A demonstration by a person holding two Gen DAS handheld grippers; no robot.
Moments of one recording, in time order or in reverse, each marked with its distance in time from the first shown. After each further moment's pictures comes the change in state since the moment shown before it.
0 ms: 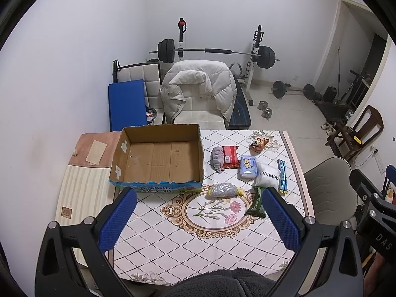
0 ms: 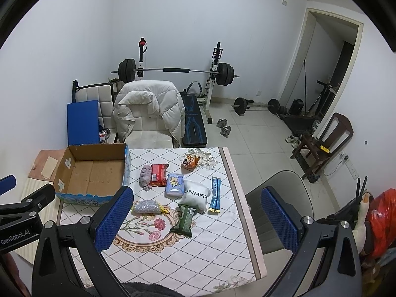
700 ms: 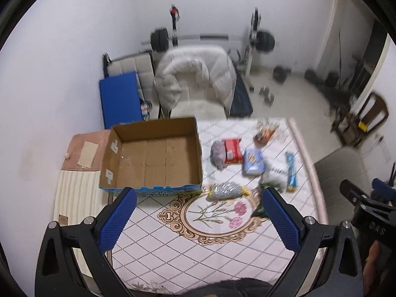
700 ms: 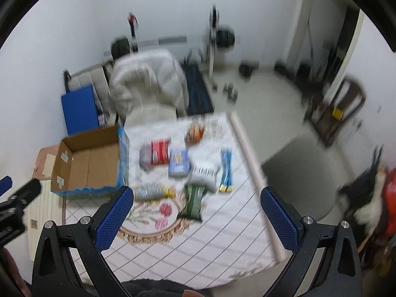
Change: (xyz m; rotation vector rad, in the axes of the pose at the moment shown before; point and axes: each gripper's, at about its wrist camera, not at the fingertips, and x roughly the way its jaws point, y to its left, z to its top) left arm 0.098 -0.022 0.021 0.081 0.116 0.028; right arm 0.118 -0.027 0.006 0.122 0.253 0.090
